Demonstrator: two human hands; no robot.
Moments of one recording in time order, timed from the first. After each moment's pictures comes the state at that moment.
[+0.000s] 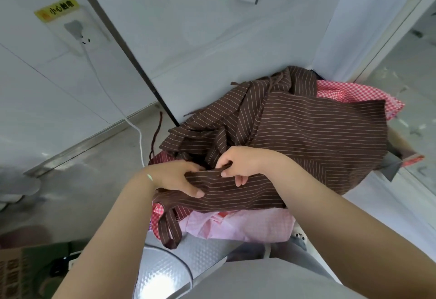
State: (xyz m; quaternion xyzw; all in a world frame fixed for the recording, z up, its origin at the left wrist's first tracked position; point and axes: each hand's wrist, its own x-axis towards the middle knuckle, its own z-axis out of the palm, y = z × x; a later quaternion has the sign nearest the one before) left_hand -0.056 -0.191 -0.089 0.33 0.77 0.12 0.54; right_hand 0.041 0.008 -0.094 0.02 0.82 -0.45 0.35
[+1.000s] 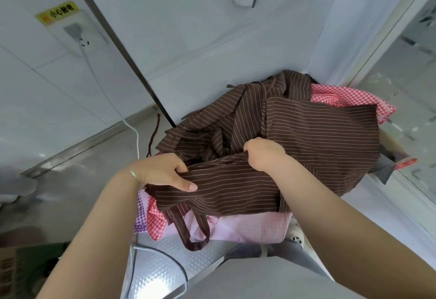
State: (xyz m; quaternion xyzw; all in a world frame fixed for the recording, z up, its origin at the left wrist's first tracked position) left_hand -0.050 -0.191 -0.046 0.31 0.78 0.17 0.52; right_hand 0.053 0.038 -0.108 0.17 0.94 -0.16 0.25
